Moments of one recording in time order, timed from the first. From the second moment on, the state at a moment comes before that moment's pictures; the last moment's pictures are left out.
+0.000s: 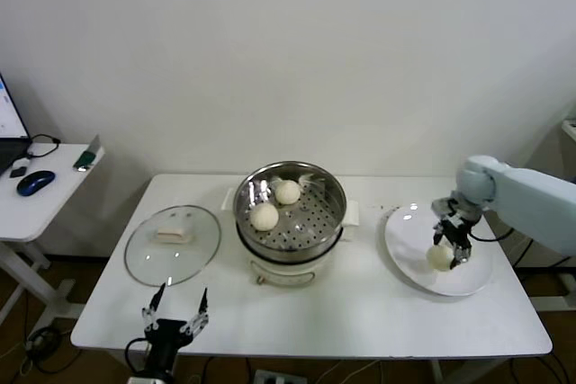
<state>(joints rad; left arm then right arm) 1.75 -1.43 -0.56 -2.01 0.04 -0.09 -0.04 0.44 0.78 -1.38 1.05 0.06 0.08 -1.21</state>
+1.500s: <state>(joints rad) 1.79 -1.40 -0.56 -2.01 0.03 -0.10 -0.04 0.61 1.41 -1.44 1.14 -0.04 0.57 -1.22</state>
